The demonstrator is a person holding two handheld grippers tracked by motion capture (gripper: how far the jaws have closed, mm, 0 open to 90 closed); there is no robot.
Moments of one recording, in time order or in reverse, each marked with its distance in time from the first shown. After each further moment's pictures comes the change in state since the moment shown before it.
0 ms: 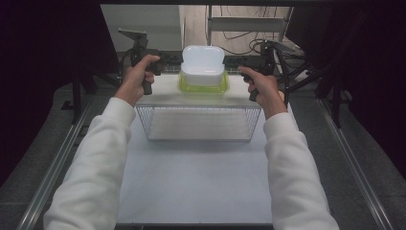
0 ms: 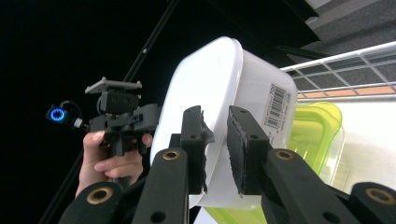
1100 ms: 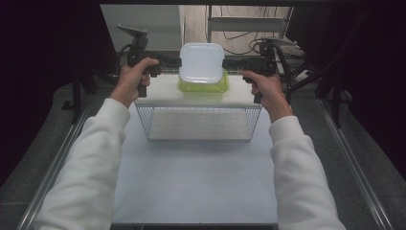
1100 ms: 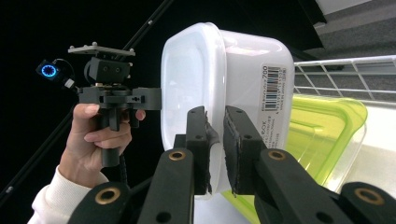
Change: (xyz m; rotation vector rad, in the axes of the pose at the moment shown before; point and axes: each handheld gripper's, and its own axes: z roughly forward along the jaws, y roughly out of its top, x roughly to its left) left arm -0.025 -0.010 -0.011 0.060 0.084 0.171; right arm 0.021 -0.007 -0.008 0.073 -0.002 -0.202
